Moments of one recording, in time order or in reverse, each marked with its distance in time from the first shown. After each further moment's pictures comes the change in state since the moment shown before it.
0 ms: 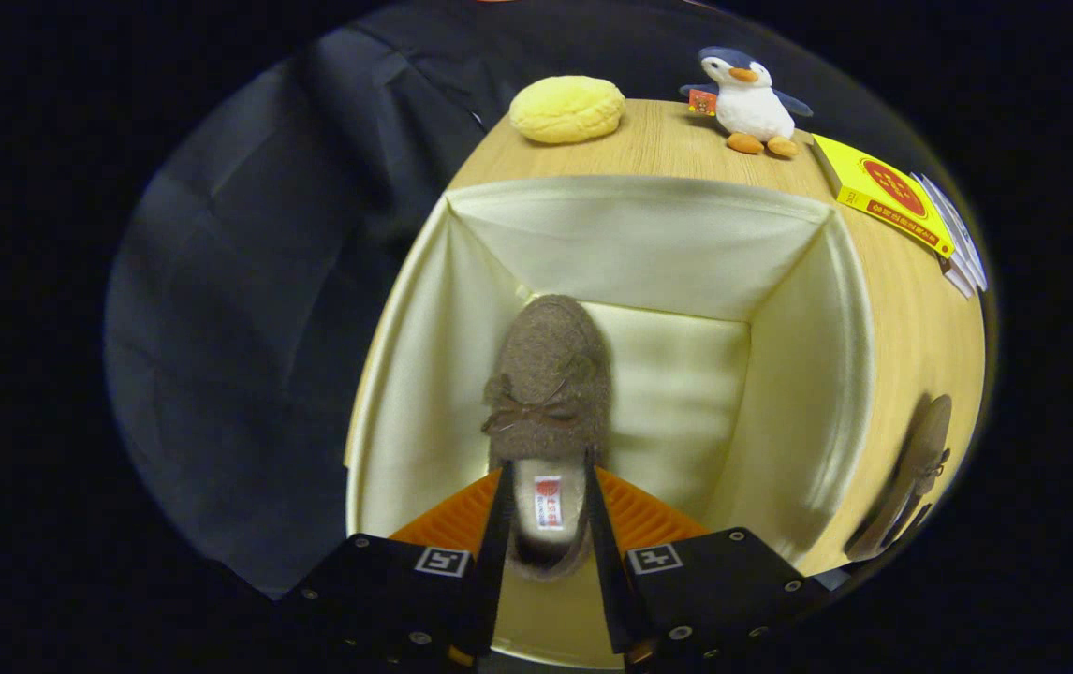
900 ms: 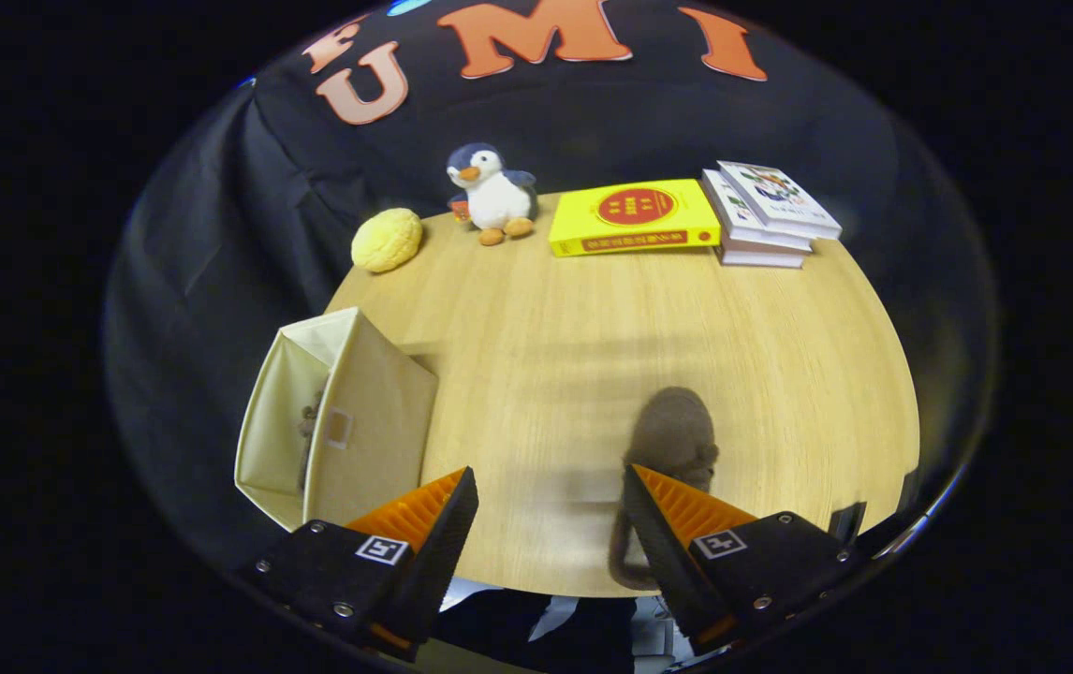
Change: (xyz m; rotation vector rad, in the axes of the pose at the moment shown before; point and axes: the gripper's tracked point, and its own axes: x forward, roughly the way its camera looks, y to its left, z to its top) arm -0.149 -0.303 -0.055 0.171 -0.308 -0.226
